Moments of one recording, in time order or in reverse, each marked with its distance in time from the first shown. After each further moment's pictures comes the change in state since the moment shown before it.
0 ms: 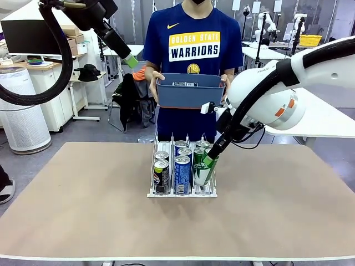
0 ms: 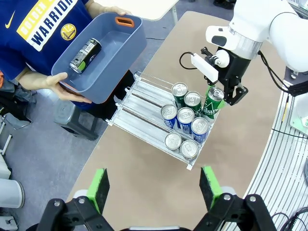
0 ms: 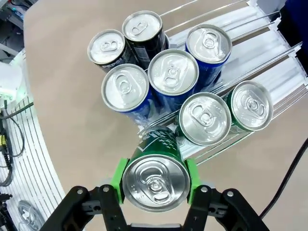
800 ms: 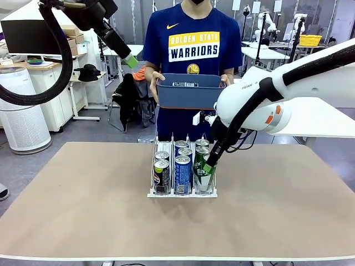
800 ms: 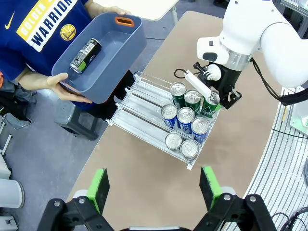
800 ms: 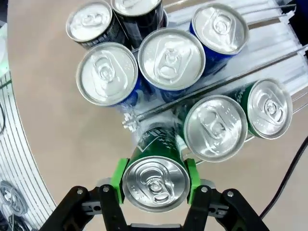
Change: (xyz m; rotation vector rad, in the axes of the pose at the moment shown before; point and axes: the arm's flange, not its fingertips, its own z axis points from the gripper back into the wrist) left arm 0.000 0.000 0.000 0.000 0.000 0.000; right arm 0.008 -0.005 -0.029 -0.041 0.160 0.091
